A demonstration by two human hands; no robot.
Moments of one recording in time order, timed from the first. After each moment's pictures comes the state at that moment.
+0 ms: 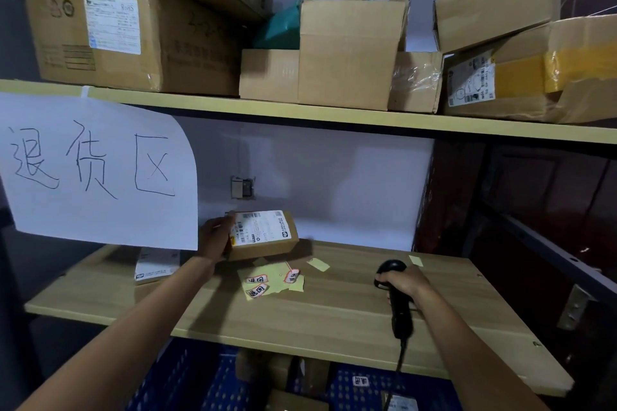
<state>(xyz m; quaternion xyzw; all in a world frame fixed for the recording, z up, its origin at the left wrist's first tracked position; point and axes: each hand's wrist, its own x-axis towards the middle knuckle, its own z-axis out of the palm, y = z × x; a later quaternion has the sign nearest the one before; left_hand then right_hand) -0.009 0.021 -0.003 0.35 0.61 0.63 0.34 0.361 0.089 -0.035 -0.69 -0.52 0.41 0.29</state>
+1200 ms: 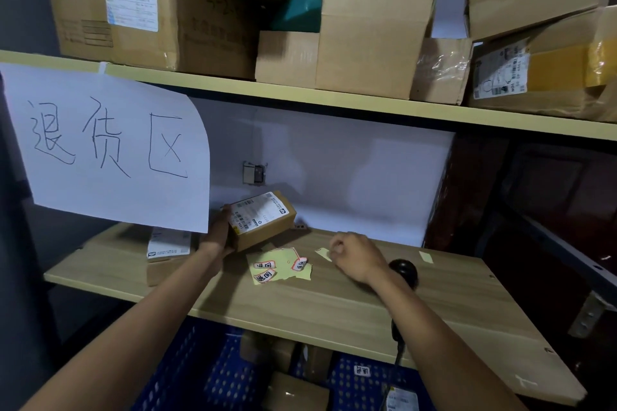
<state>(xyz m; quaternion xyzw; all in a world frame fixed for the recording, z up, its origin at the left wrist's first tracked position) -0.008 0.015 -0.019 0.22 0.55 0.68 0.43 0.265 0.051 0.004 -0.52 -0.82 0.14 0.19</state>
